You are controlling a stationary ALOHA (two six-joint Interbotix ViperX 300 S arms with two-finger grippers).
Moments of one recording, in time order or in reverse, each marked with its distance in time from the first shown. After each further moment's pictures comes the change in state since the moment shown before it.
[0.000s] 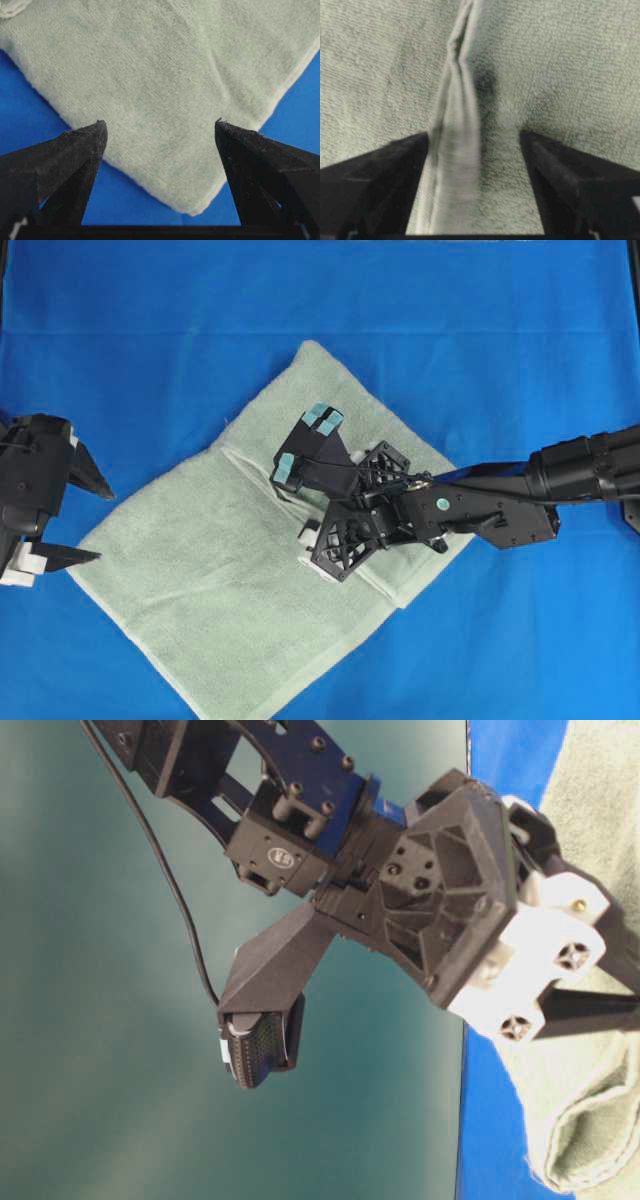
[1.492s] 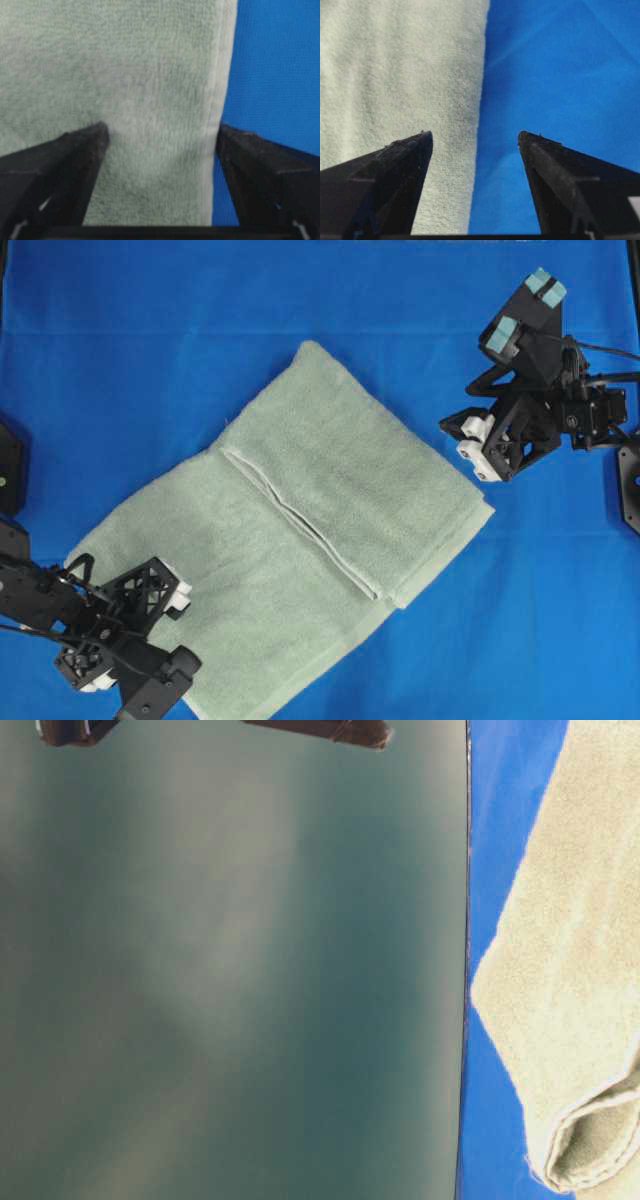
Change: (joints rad) left arm -0.285 0.785 -0.227 -0.008 -0.222 0.362; right arm -0.160 -0.673 0.465 -0.101 0.092 -0.006
